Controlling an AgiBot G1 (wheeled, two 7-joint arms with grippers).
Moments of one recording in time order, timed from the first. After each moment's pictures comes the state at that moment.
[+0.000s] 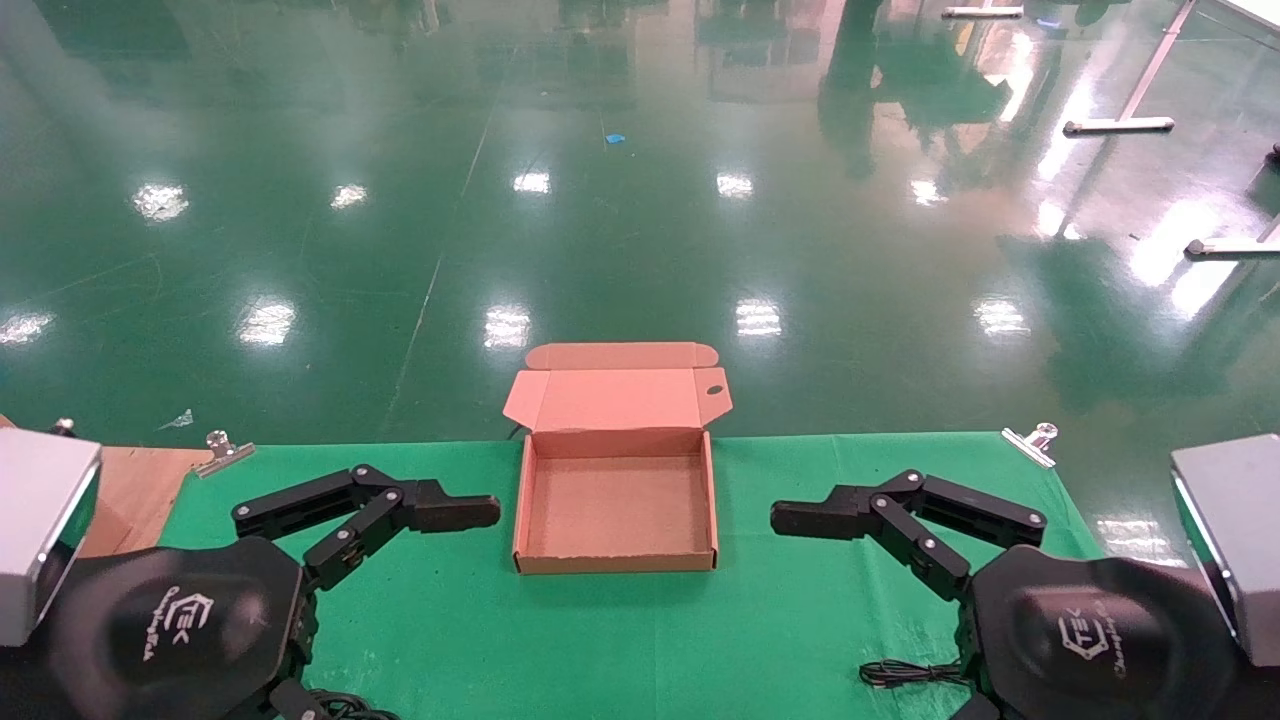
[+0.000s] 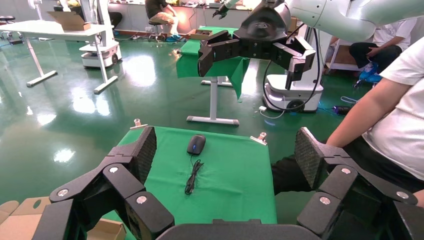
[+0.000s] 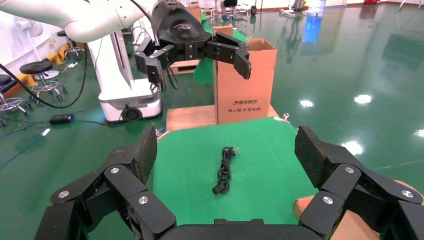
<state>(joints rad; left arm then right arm) -1.07 0.61 0.28 -1.28 0.73 1.50 -0.19 1.08 -0.61 -0.28 1.28 -0.73 -1.49 0.19</state>
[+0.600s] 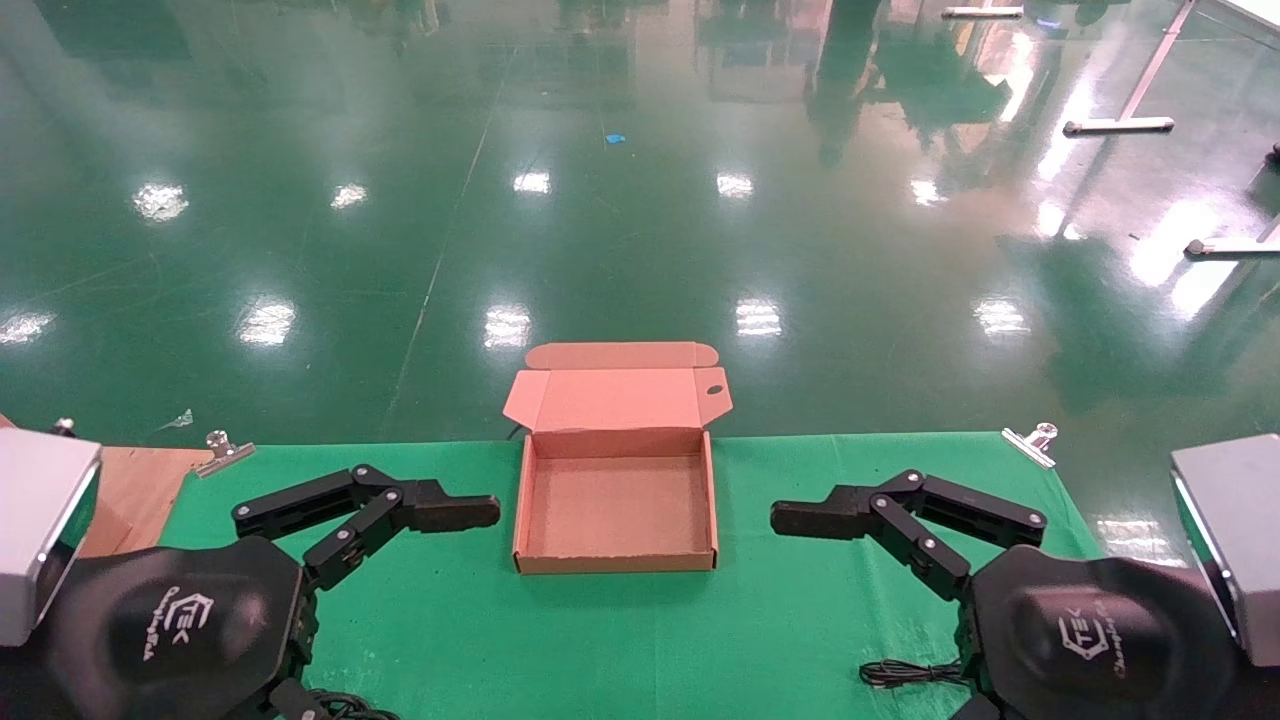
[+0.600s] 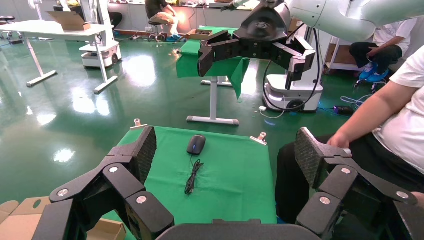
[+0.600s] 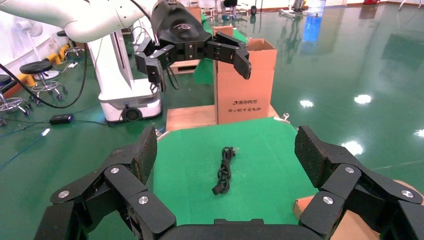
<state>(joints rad) -1.07 0.61 0.28 -1.28 0.73 1.50 -0.19 1.08 -0.61 -0.28 1.28 -0.73 -1.49 0.19</state>
